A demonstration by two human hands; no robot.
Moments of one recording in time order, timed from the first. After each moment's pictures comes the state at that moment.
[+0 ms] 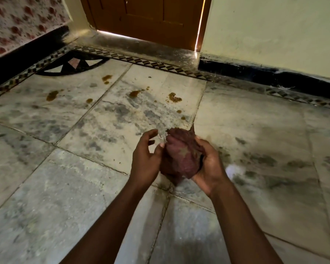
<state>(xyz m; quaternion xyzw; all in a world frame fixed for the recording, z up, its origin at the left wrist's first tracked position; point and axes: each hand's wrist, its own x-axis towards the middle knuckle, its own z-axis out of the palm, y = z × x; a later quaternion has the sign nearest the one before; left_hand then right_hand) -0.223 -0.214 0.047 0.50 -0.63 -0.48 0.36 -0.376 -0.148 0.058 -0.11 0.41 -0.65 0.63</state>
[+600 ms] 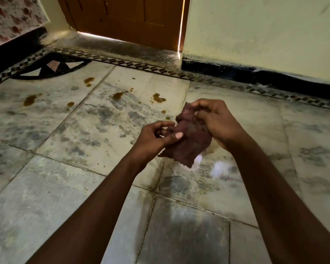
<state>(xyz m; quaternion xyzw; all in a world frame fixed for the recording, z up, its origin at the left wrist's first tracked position) -0.278 -0.239 0.078 0.40 -0.60 -0.64 0.27 -0.469 -0.175 0.128 -0.46 0.65 -0.50 0.35</state>
